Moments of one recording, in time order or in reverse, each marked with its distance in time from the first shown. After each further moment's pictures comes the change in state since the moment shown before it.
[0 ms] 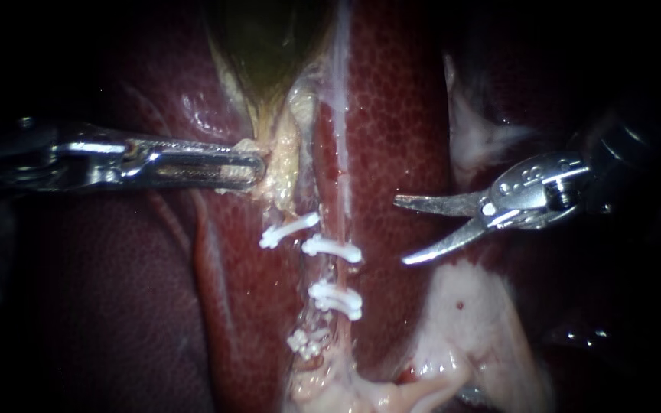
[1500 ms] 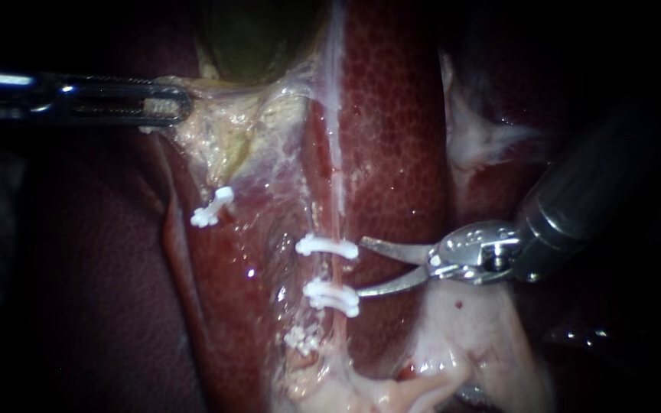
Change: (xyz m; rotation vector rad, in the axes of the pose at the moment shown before) right arm -0.012 -0.002 0.010 0.121 -0.165 0.183; left arm -0.007 0.002 -0.010 -0.044 -0.072 -0.019
